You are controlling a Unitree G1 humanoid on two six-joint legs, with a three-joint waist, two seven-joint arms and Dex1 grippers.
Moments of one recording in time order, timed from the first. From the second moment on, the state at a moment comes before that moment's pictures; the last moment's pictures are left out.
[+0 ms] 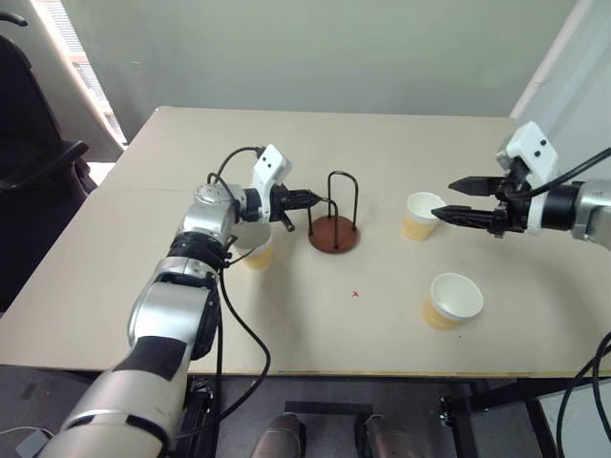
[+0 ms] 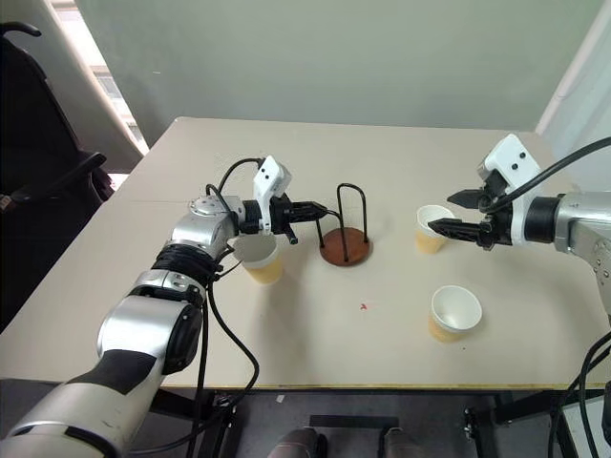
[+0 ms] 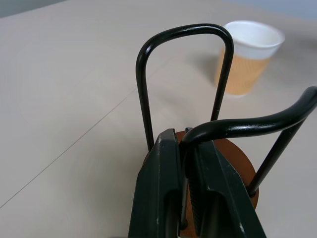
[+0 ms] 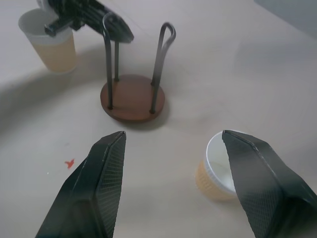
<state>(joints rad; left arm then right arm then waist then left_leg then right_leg) -1.19 0.38 -0.04 1.08 -0.13 0.09 -1.14 -0.69 -1.01 -0.09 -0.25 0.53 0.94 0.95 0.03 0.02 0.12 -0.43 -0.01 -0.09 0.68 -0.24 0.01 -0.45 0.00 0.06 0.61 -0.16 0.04</state>
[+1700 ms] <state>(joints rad) -1.04 0.47 -0.25 0.59 -0.11 0.03 -1.53 -0.65 -1.23 -0.15 -0.34 0.80 0.97 1.04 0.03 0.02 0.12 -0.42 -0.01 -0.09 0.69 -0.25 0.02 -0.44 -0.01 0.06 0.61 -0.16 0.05</state>
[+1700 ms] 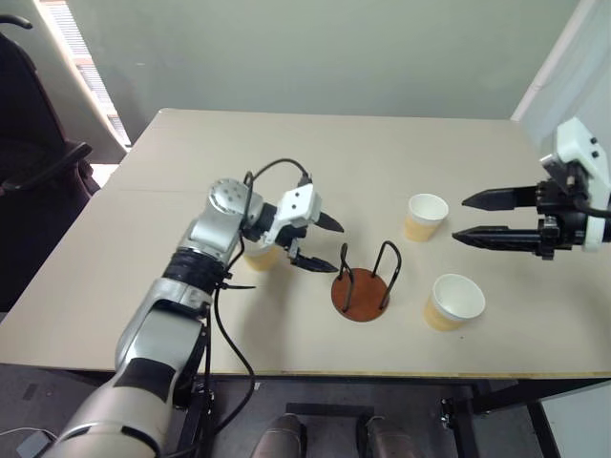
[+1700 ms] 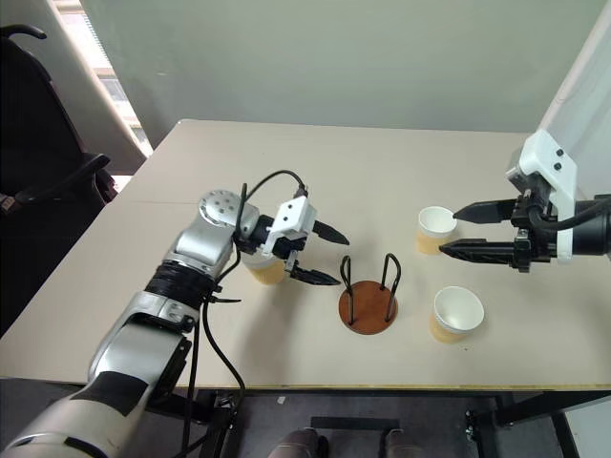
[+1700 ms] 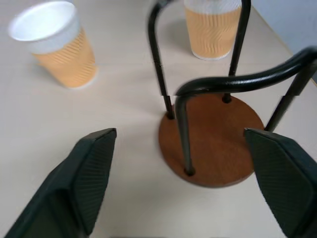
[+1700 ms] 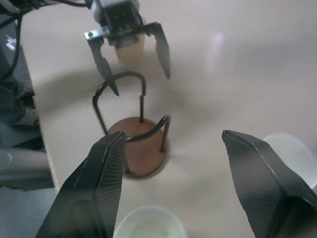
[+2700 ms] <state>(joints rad) -0.89 0.78 -0.14 0.19 -0.27 0.36 -1.52 -1.17 -0.73 0.45 0.75 -0.15 0.18 1.28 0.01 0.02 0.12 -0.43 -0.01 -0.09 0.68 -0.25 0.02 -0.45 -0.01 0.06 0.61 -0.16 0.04</state>
